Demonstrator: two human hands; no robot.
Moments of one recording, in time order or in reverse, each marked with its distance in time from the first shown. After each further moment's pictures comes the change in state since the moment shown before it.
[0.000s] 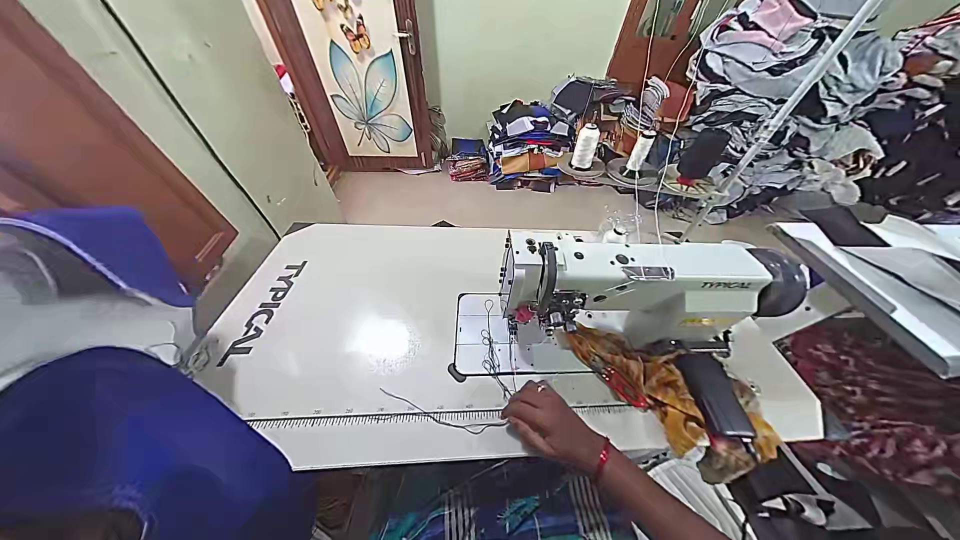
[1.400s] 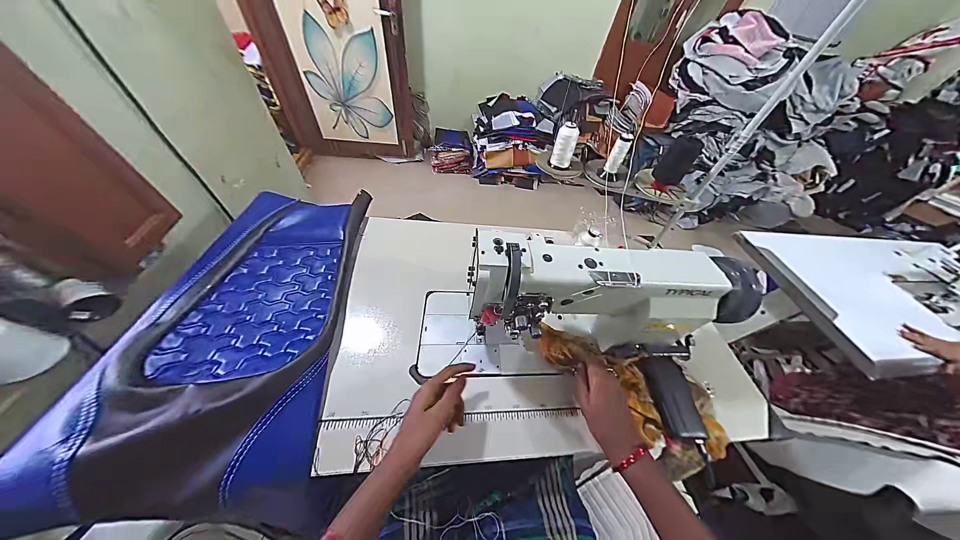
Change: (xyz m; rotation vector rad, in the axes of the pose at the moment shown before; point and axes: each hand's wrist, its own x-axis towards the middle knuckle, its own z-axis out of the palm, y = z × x) left_hand -0.179 -0.068 0.249 0.198 -1.025 -0.730; right_hand -0.050 0.024 -0.089 -0.473 0.237 0.804
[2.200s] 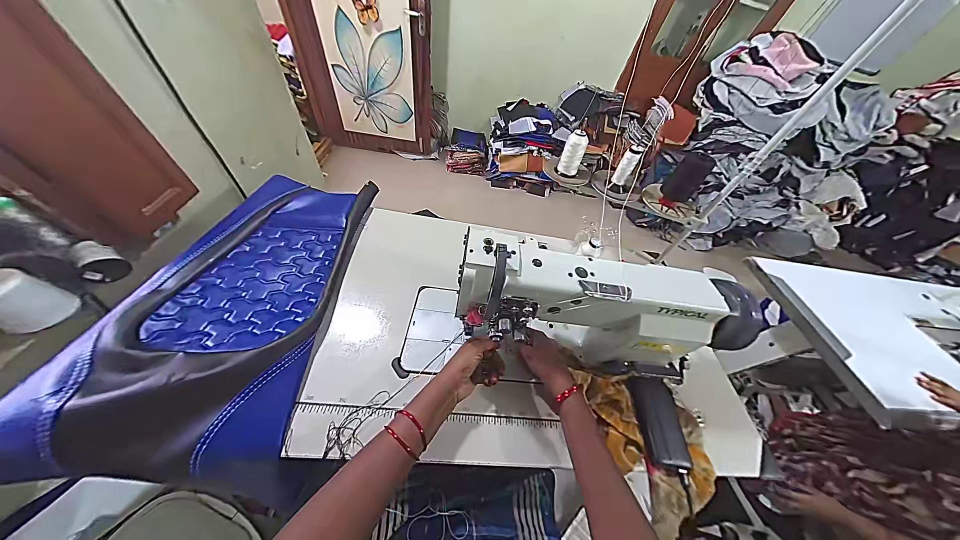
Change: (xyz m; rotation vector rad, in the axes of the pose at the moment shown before) left_hand 0.103 0.010 0.073 -0.598 -0.030 -0.482; right_hand 0.096 -0.035 0.028 0.504 -0.614 0.250
